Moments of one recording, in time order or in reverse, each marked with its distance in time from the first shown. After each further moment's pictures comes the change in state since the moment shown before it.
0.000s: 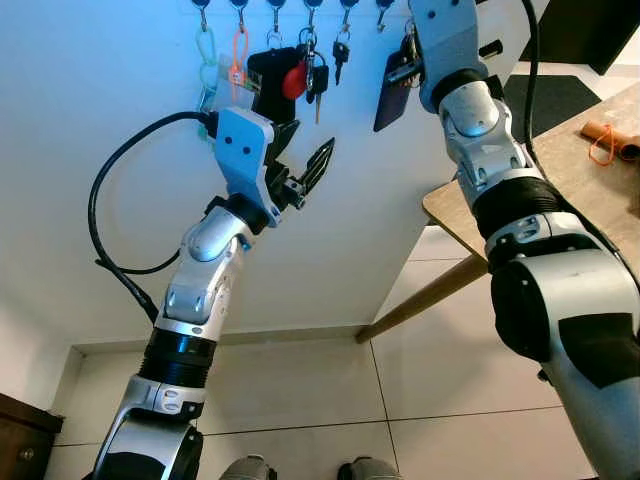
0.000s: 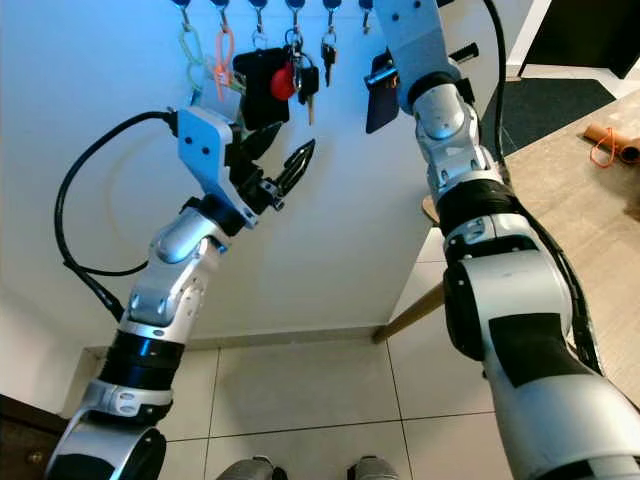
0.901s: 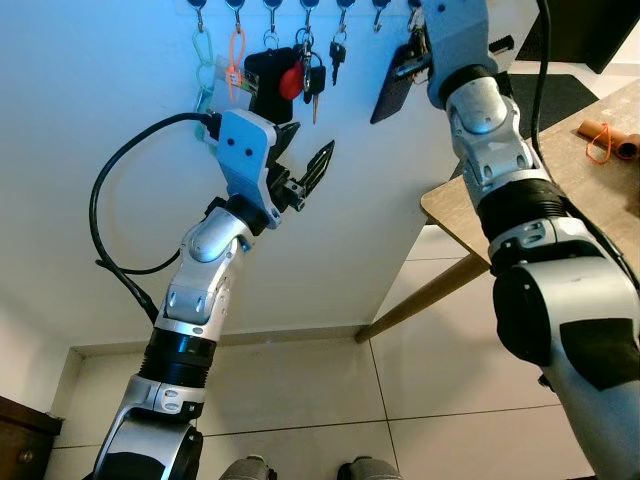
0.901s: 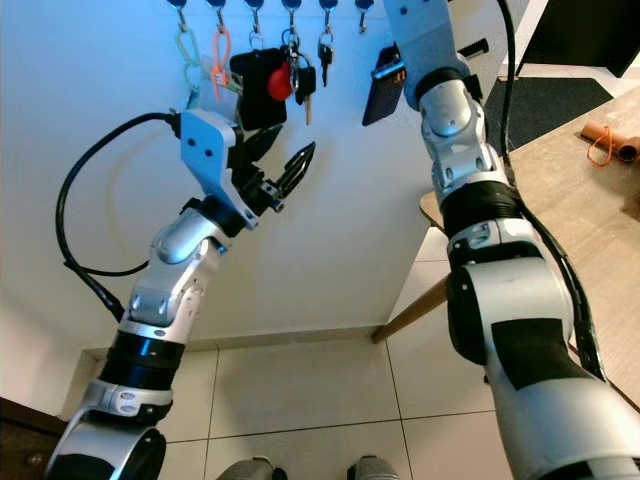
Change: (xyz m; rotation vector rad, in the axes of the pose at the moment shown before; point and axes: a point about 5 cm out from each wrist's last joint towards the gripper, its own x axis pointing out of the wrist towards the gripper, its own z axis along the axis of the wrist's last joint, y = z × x) left arm 0.000 0.001 -0.002 0.017 0.012 0.002; right arm 0.000 -0.002 0.005 0.002 -0.010 0.004
